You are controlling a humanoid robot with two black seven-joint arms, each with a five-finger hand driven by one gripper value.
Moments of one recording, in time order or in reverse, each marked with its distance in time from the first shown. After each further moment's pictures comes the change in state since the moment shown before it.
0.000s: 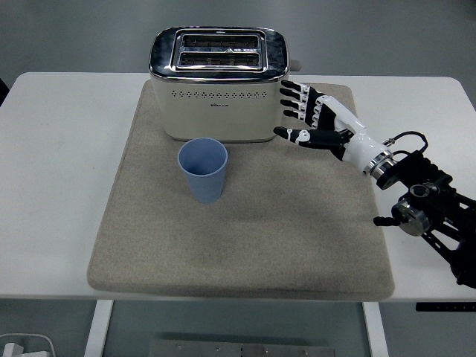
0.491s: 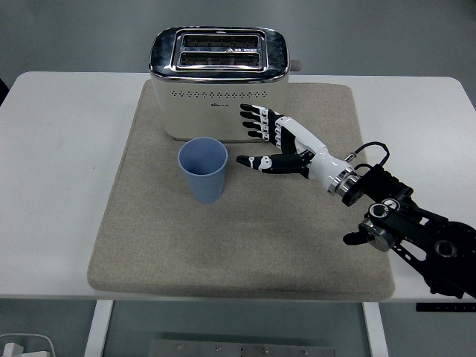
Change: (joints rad) left arm 0.000 0.000 0.000 0.000 0.000 0.000 0.000; right arm -0.015 0.102 -0.092 -0.004 -0.203 -0.037 0.049
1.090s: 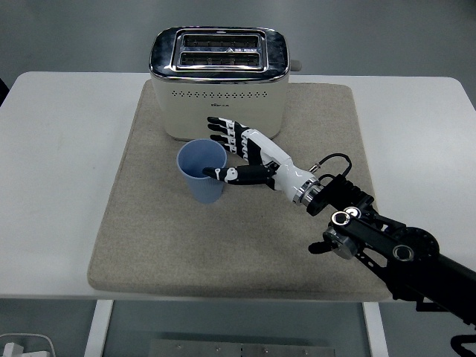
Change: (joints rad) left arm 0.000 0.000 0.000 0.000 0.000 0.000 0.000; right arm 0.002 0.172 -0.022 -0.098 -0.003 -0.002 0.002
